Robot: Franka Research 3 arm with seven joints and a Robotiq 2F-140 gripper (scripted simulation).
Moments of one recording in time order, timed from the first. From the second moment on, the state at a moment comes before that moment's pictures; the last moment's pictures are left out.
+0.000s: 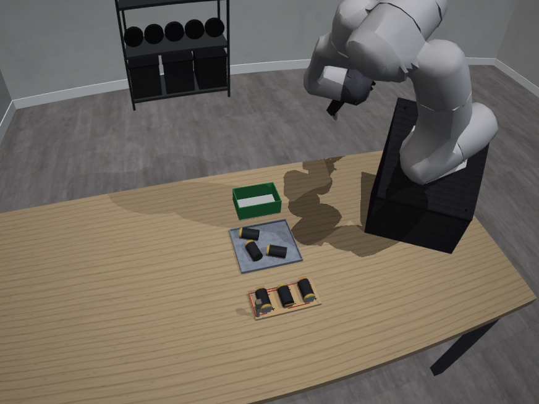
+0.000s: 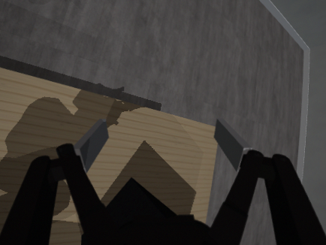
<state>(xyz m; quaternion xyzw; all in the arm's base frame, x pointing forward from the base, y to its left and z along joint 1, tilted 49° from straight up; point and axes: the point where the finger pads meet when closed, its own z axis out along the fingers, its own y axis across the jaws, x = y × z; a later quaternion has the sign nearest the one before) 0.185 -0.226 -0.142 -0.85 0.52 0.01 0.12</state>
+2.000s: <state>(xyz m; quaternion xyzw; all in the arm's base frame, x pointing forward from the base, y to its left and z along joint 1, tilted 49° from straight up) 0.475 -0.196 0.181 -0.94 -0.22 -0.25 -0.10</state>
